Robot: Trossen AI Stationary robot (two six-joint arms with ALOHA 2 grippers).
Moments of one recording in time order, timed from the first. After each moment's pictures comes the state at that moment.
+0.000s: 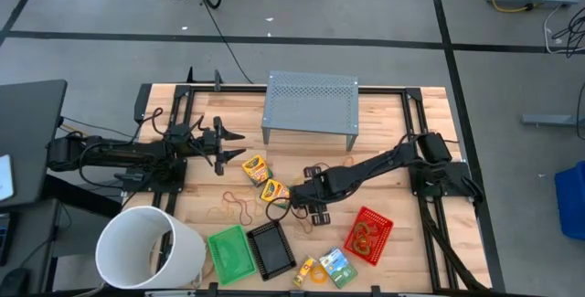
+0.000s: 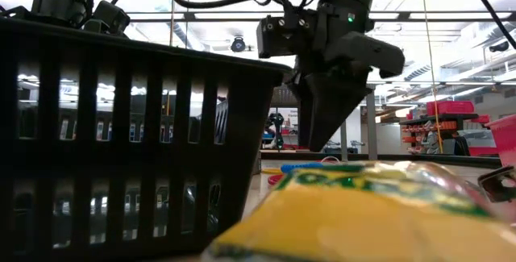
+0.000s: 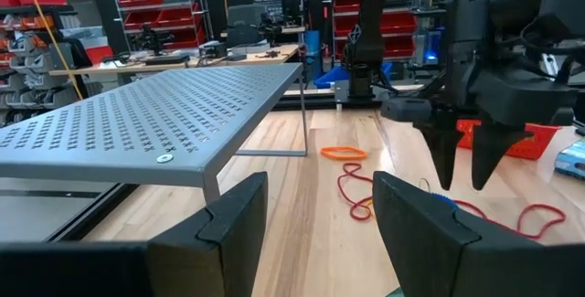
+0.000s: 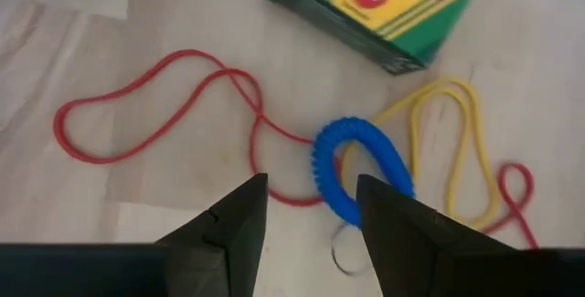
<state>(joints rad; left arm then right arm) 0.29 0.77 0.01 0.77 0.13 0.12 0.25 2.00 1.42 -0.74 0.11 0.03</state>
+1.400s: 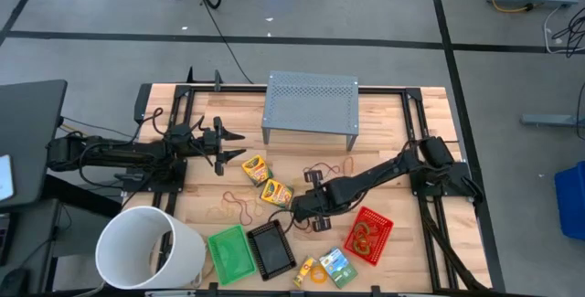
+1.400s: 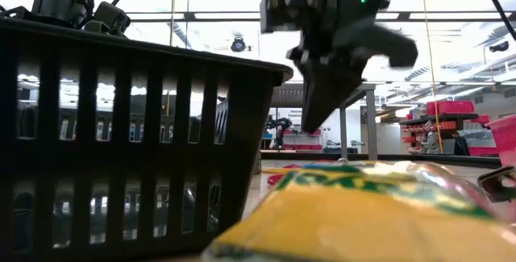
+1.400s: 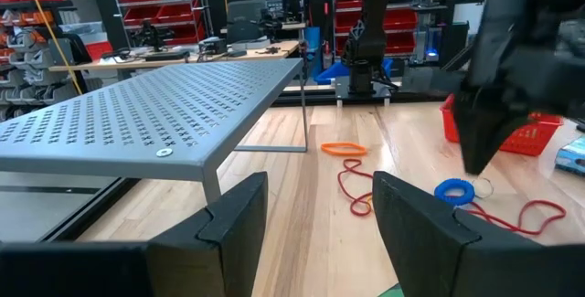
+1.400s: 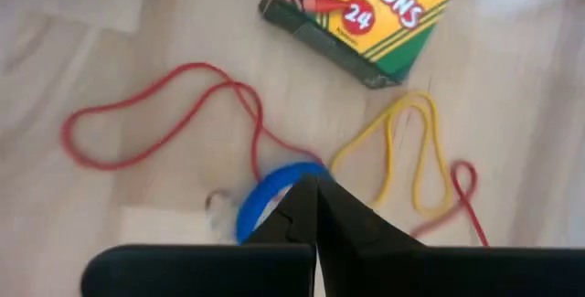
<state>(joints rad) 0.29 0.77 0.01 0.77 0.13 0.12 0.35 2.00 1.50 -0.84 0.29 0.10</state>
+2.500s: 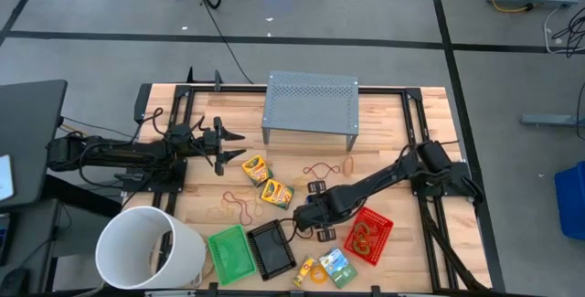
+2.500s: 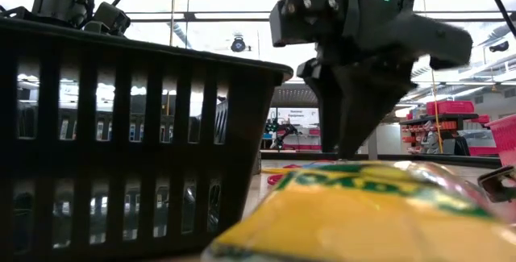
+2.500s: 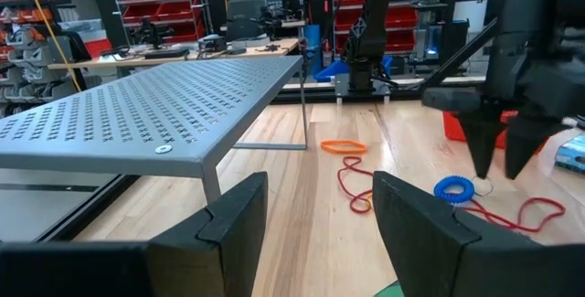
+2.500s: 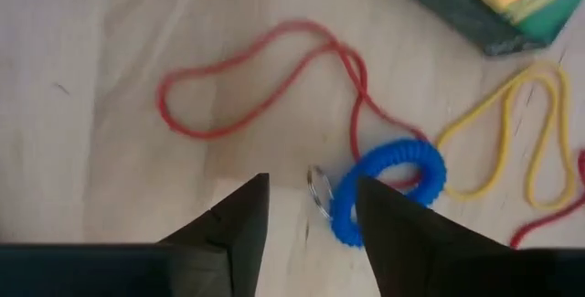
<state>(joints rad) 0.29 0.77 0.01 0.76 0.13 0.12 0.38 2.04 1.46 -0.82 0.16 0.14</state>
